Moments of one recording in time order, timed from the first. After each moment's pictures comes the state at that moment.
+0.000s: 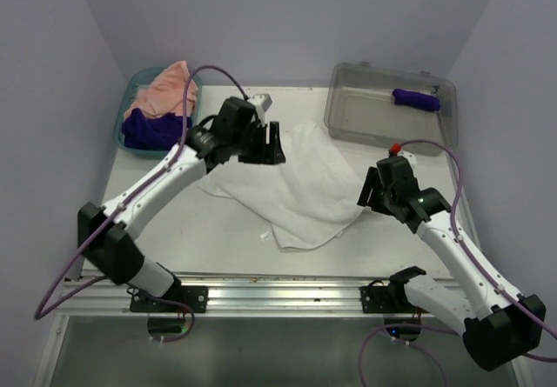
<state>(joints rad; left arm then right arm) -0.57 1.59 1.51 -0.67 0.13 -0.47 0.37 0.94 0.82 -0.79 0.25 0.60</state>
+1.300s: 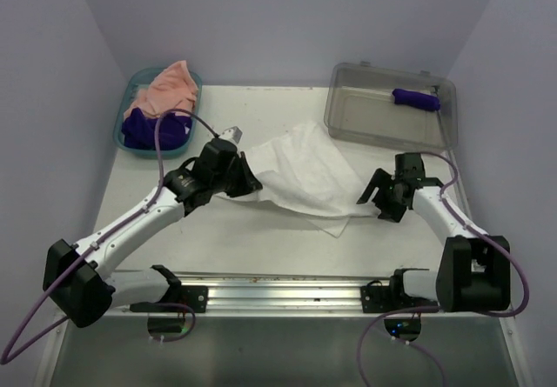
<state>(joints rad) -0.66 1.21 0.94 -0.46 0.05 -0.80 0.01 1.26 0.72 -0.59 -0.13 0.60</state>
